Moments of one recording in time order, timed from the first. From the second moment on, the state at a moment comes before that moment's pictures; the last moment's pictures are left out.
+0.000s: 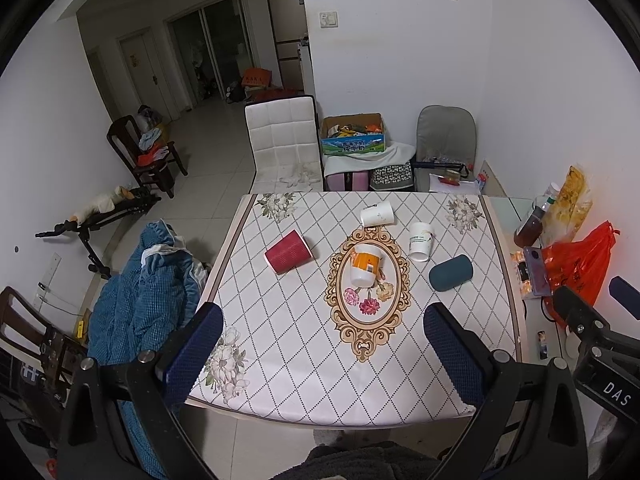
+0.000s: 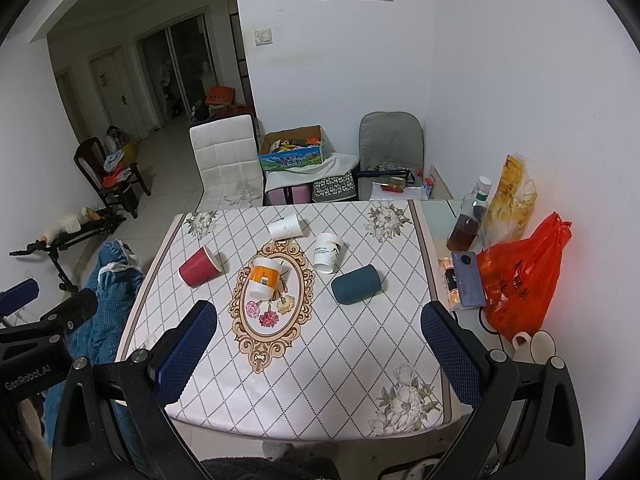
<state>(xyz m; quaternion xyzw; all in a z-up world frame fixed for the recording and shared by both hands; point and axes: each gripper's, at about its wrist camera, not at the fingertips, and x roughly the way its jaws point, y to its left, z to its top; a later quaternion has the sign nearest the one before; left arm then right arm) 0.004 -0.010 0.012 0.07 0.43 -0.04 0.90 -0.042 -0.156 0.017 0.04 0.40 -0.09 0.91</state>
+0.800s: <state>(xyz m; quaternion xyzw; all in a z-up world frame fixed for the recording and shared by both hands) 0.004 -0.016 0.010 0.06 0.43 -0.05 0.90 -0.043 -0.148 0.018 0.04 0.40 -0.09 0.91</state>
